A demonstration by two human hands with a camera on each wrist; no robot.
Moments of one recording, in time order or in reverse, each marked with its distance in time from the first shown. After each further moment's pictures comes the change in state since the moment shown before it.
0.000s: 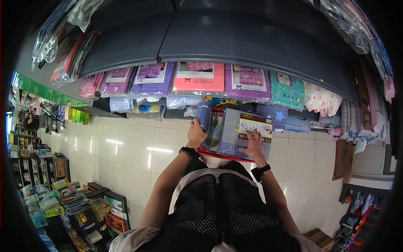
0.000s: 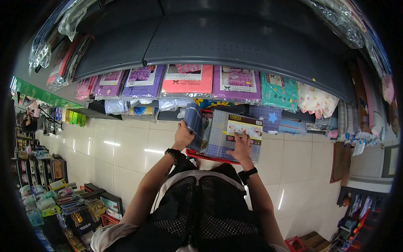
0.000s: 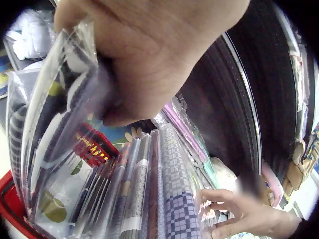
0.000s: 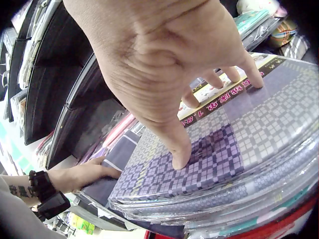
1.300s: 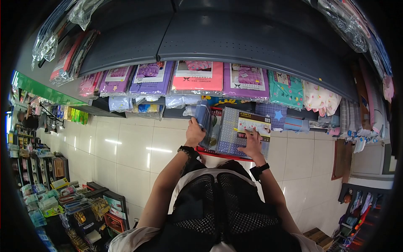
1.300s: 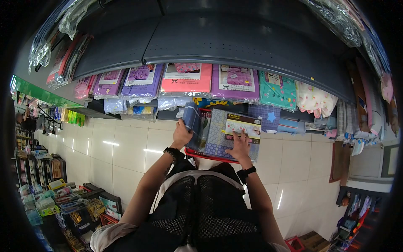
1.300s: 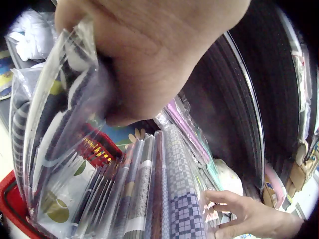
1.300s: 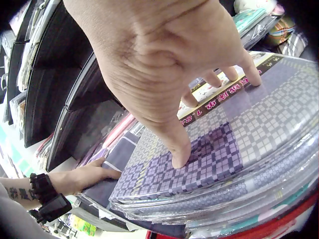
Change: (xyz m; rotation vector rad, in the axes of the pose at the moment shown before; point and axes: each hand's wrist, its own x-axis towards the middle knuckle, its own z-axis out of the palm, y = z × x) left_hand -0.002 0.000 -0.001 -0.006 0.012 -0.007; right_hand 0.000 0.002 0.000 0.023 -0.047 0.015
